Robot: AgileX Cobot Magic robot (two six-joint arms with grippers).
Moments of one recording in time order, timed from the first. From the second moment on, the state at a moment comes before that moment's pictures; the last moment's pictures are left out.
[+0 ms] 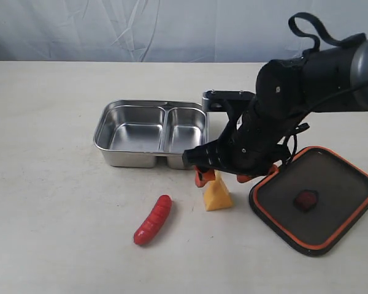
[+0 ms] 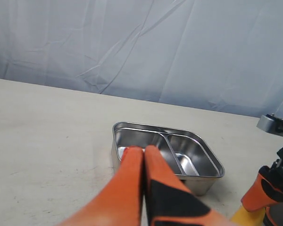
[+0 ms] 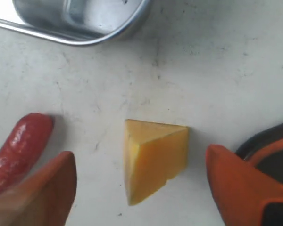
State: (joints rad) left arm -0.14 0.00 -0.16 -0.55 0.38 0.19; right arm 0.73 1.78 -1.02 0.25 0.63 0.16
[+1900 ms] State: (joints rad) left arm -0.14 0.00 -0.16 -0.55 0.38 0.19; right arm 0.76 1.98 -1.51 0.32 0.57 -0.20
